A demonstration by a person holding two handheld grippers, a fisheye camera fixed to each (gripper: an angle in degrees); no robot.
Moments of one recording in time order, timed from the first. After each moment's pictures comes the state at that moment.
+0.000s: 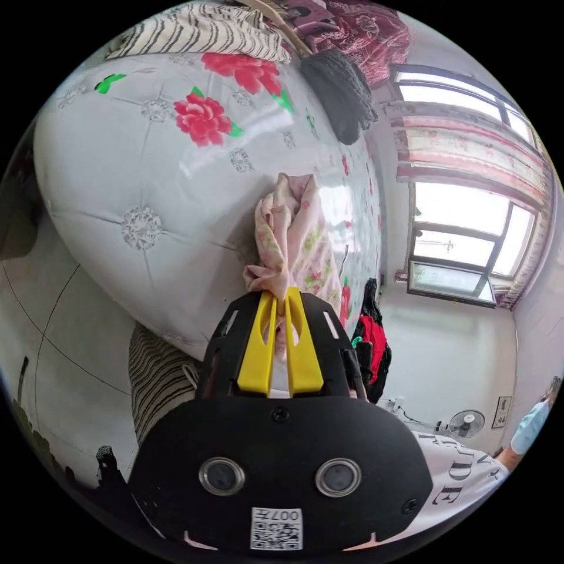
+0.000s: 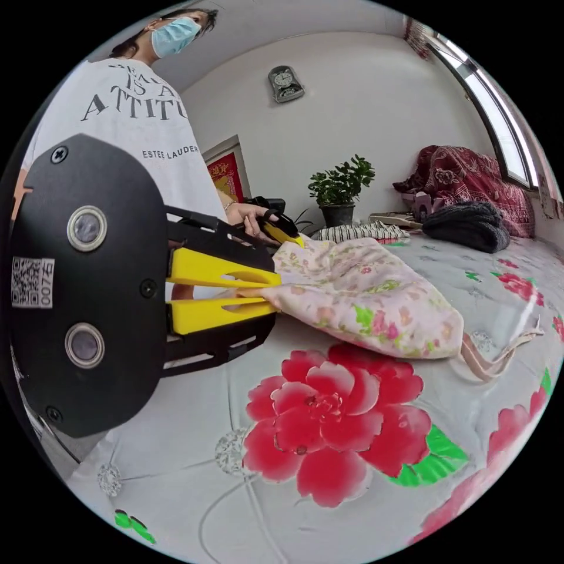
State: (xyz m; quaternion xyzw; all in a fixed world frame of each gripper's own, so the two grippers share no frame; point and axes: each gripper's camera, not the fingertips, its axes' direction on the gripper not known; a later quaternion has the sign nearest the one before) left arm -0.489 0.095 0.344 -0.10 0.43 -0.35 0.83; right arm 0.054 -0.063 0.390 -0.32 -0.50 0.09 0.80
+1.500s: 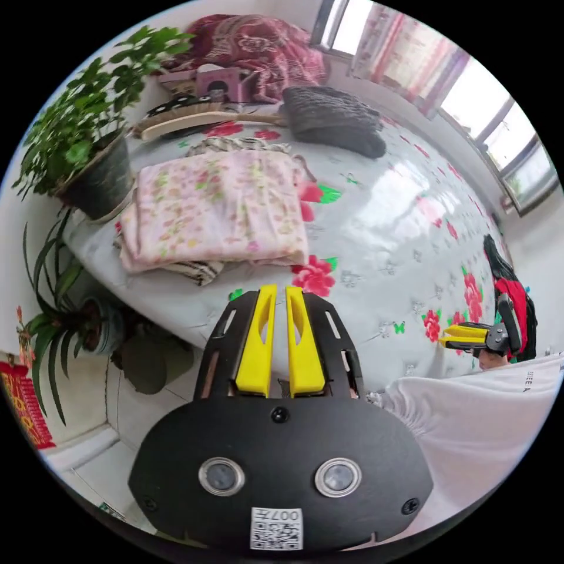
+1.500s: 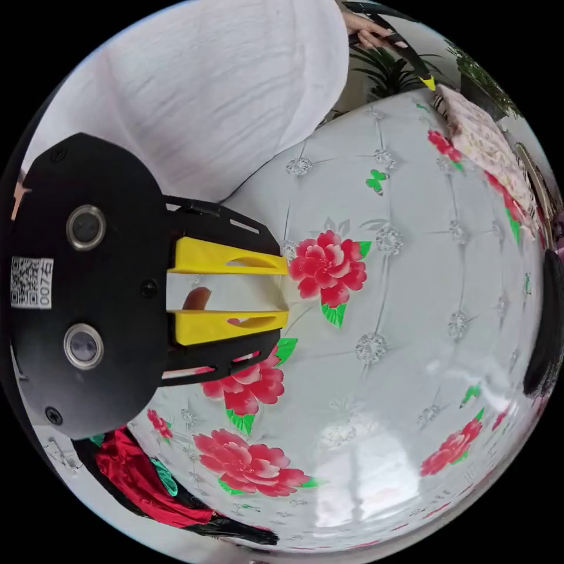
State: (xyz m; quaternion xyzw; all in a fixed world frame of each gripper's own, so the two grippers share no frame) left arm -0.481 -0.078 0.266 -0.07 0.11 -0.07 0.99; right arm -0.261 -0.084 0.376 -0.31 -0.04 -0.29 0.90
